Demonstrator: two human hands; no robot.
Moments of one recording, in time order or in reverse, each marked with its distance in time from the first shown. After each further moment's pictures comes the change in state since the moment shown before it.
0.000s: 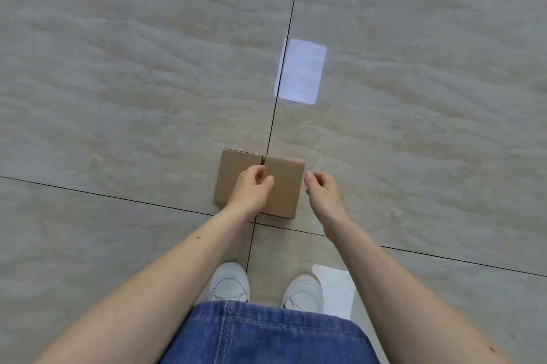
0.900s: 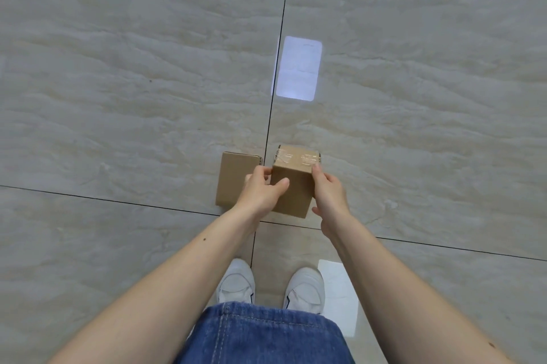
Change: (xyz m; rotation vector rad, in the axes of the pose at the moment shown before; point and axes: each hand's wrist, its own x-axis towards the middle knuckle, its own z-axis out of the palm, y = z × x) left_hand -0.035 0.037 0.001 0.022 -0.082 -0.071; right_hand -0.020 -0.020 -0.010 0.249 0.098 0.243
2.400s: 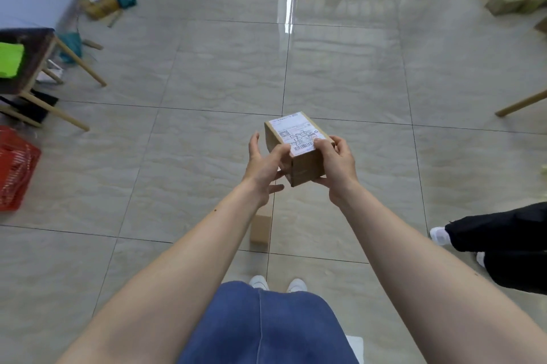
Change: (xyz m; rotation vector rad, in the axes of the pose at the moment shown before) left_hand -0.469 0.337 -0.186 -0.506 -0.052 0.224; right_hand -0.527 -0.288 -0.150 0.320 -0.103 -0.544
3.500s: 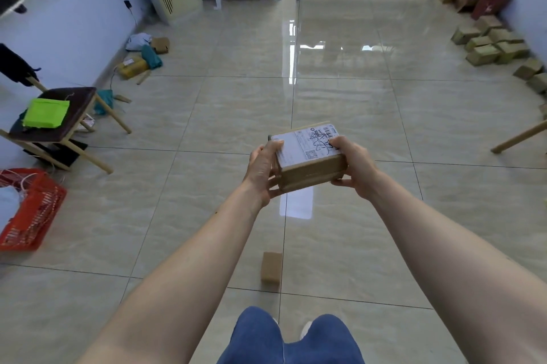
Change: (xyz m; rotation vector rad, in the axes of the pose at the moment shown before) left_hand -0.057 0.077 -0.022 -0.126 -0.014 0.030; right_hand -0.026 -0.085 -0.008 -0.159 -0.175 -0.010
